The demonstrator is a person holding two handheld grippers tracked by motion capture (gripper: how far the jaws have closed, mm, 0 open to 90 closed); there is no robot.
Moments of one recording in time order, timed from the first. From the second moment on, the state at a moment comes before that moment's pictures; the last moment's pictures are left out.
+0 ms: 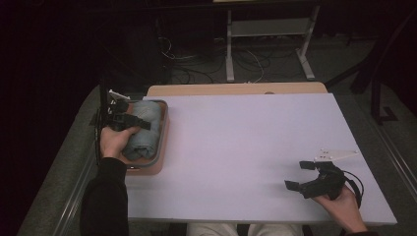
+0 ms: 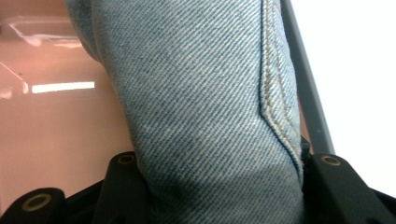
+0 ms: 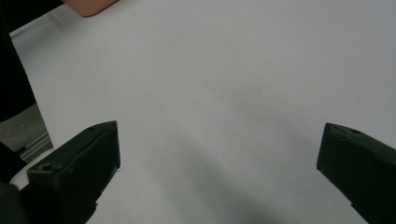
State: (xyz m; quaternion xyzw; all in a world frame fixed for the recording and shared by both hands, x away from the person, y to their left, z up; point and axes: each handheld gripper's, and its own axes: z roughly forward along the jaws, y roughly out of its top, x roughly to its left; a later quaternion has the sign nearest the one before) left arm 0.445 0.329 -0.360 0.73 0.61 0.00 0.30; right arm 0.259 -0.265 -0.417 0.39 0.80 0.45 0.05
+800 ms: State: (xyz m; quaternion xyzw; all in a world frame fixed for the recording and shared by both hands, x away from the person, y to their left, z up) left arm 0.432 0.331 -0.298 0.74 0.59 0.03 0.32; right arm 0.258 -0.264 -0.417 0.39 0.80 0.45 0.05
